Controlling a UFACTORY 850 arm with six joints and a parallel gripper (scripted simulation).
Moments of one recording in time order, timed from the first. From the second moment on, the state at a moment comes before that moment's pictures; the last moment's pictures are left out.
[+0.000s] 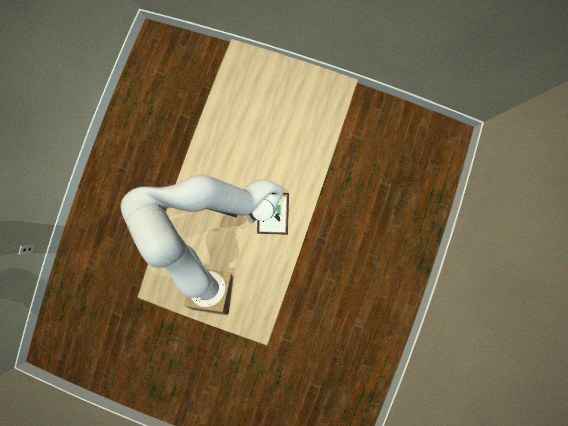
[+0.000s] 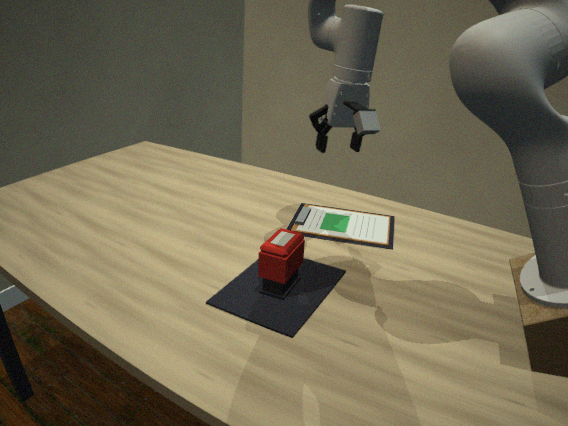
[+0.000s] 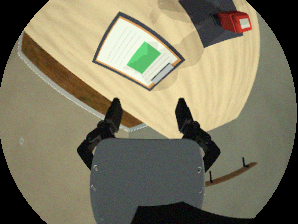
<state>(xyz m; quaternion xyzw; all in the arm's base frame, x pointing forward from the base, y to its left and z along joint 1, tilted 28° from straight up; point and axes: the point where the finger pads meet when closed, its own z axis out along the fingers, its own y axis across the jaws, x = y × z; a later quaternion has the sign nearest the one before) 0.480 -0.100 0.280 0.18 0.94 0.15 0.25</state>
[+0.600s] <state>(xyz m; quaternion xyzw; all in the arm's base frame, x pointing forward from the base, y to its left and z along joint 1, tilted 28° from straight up) 0.468 -0.105 0.299 0.47 0.83 0.22 0.21</state>
